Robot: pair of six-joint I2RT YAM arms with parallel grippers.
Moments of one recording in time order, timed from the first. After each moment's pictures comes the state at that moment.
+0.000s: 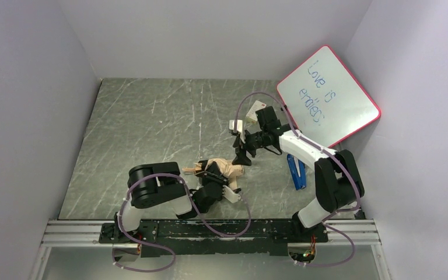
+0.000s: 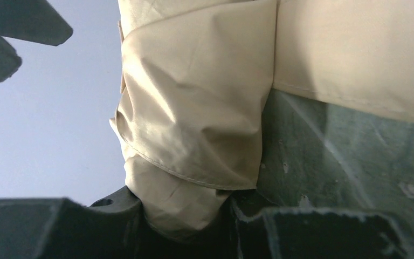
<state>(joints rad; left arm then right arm) -1.25 2.02 0.52 1.09 -0.74 1.14 0.41 1.57 0.99 -0.39 -0.87 -0.81</state>
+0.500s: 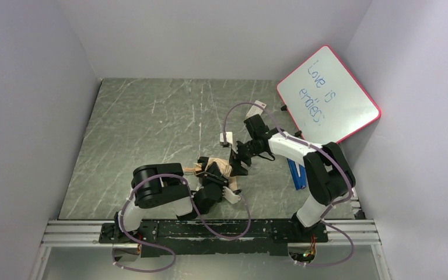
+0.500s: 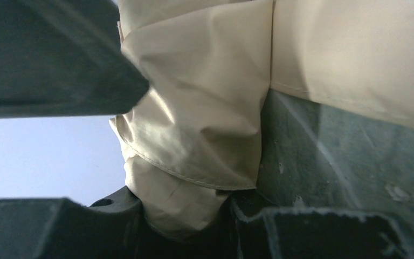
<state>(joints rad) -1.26 2.06 0.51 1.18 -0.77 1.20 0.50 1.64 0.96 -0.46 -0.79 -0.86</state>
